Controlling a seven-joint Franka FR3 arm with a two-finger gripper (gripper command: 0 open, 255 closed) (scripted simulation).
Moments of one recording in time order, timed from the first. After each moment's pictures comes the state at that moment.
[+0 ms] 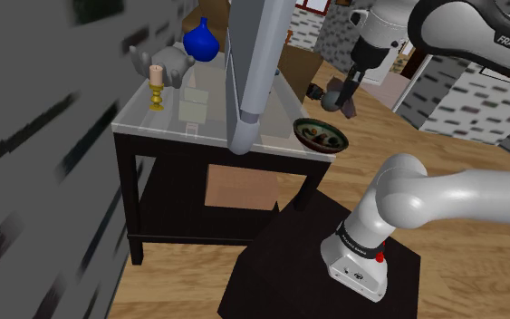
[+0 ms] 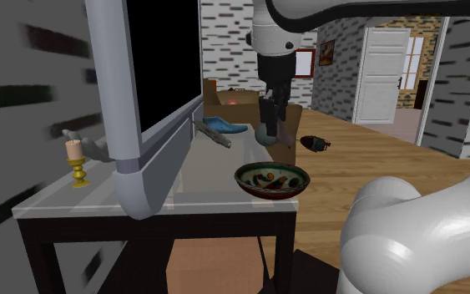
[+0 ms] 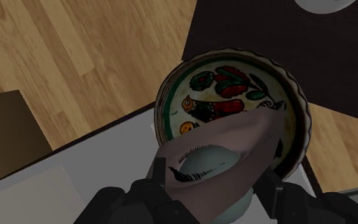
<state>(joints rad) 0.10 -1.08 -0.02 -2.50 -0.35 1.53 -0.19</state>
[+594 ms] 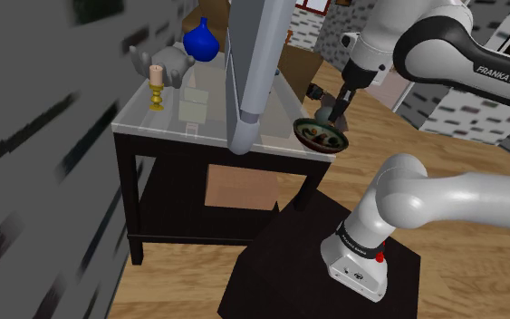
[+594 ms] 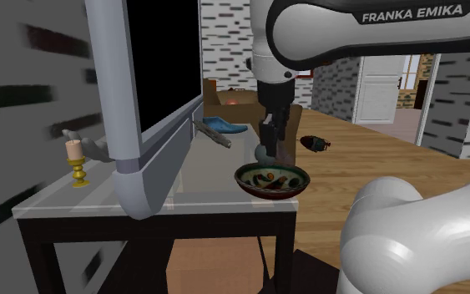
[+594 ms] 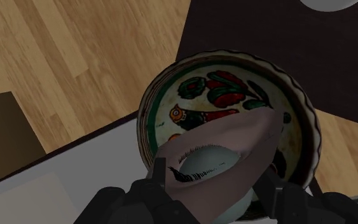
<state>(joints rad) 0.10 -1.14 -0.03 -2.65 -0.36 1.62 -0.16</state>
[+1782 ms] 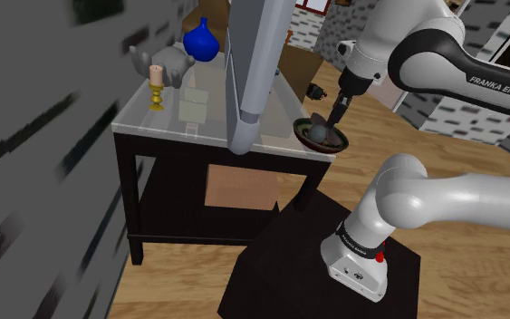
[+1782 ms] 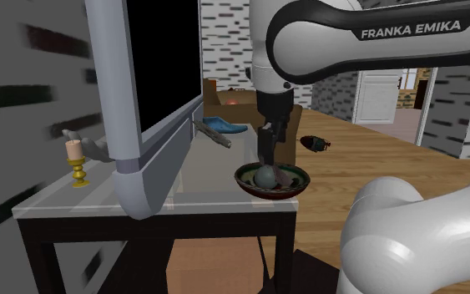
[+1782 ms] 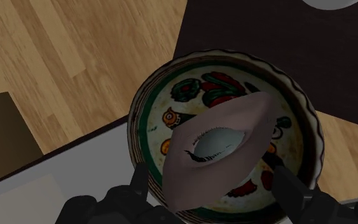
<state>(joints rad) 0.10 -1.16 -0.03 -2.70 -0.36 1.65 -0.15</state>
